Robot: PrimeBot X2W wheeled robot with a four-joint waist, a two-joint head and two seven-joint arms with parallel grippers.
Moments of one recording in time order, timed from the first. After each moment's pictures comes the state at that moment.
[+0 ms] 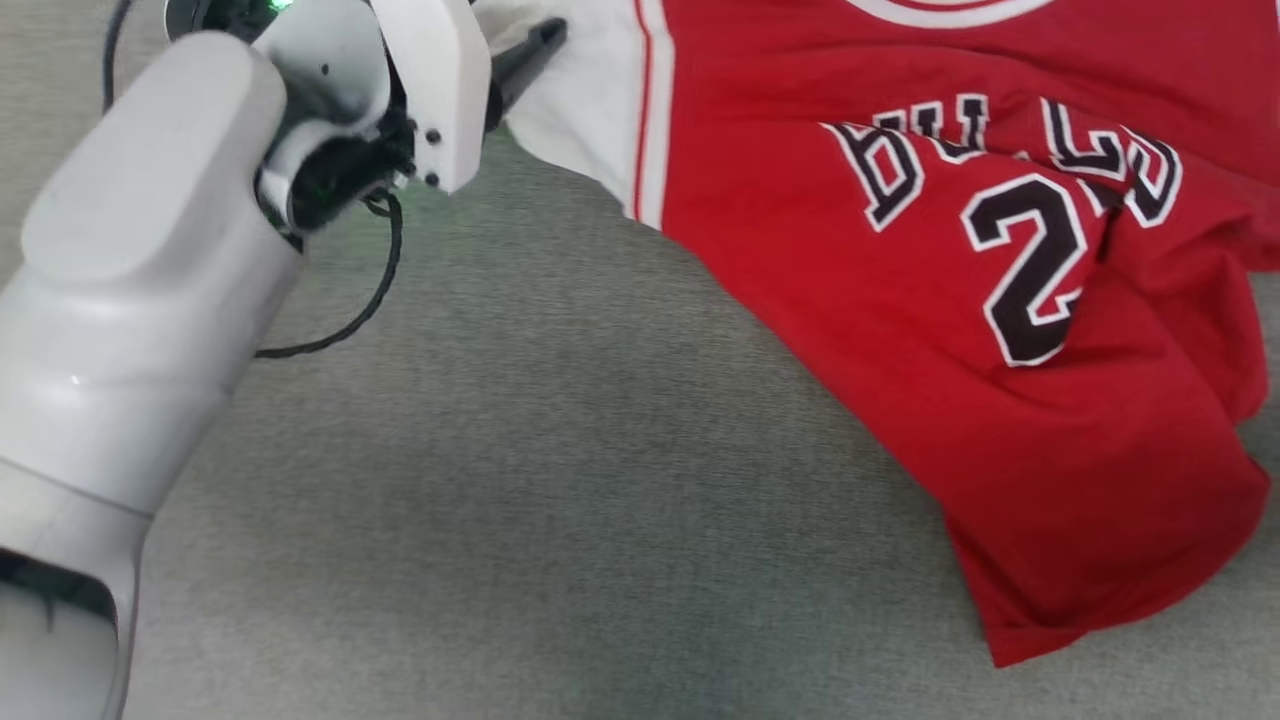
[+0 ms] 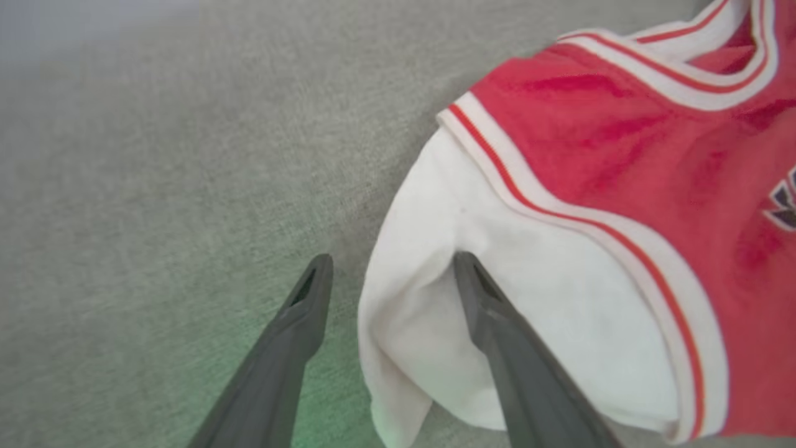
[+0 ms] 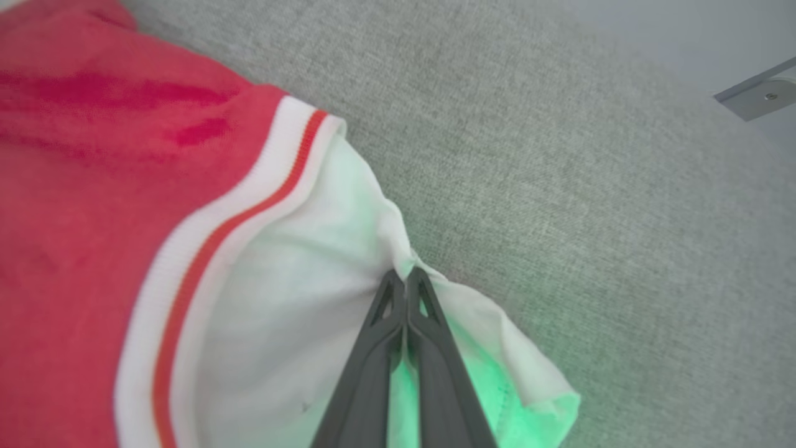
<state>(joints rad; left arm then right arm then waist) -1.24 0.41 -0.82 0.58 -0.90 -0.13 0.46 -1.16 -0.80 0.66 0.61 0.76 0.13 0.61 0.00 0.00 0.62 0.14</state>
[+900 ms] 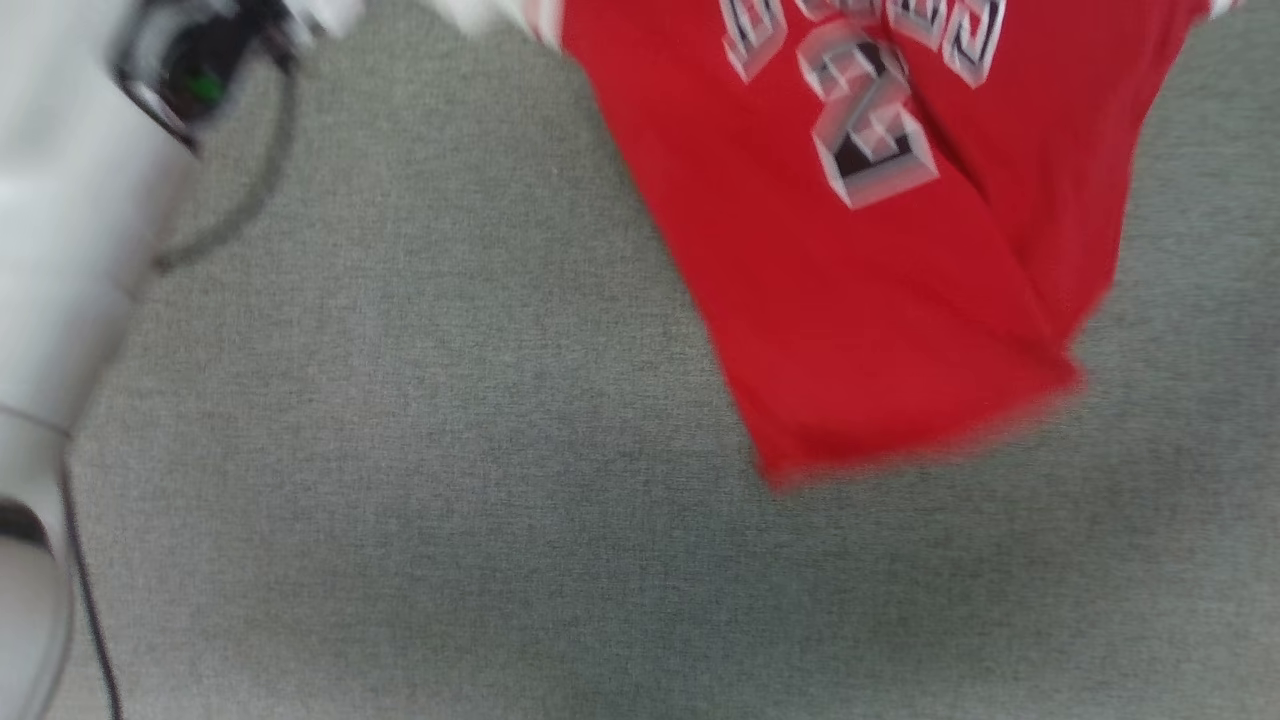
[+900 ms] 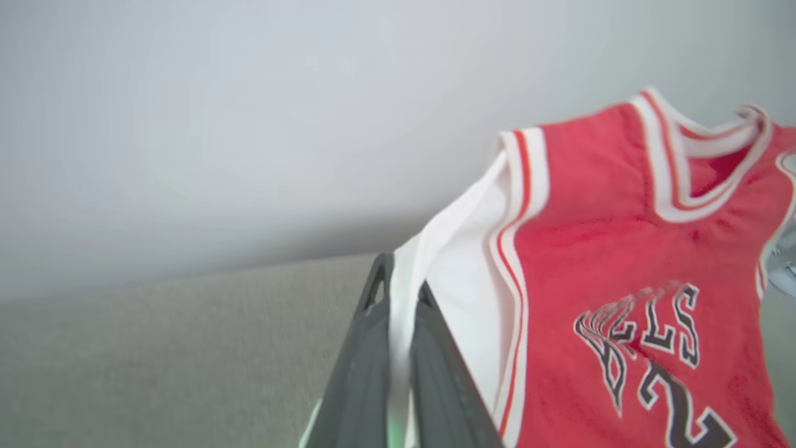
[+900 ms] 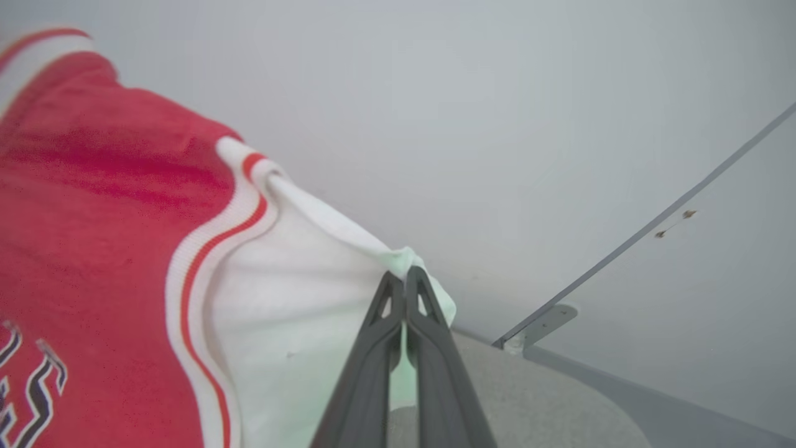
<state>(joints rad) -1.39 0.44 -0.87 0.81 -1.17 -0.13 0.12 -1.35 -0.72 0.65 0.71 0.69 0.13 0.23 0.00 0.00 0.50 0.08</state>
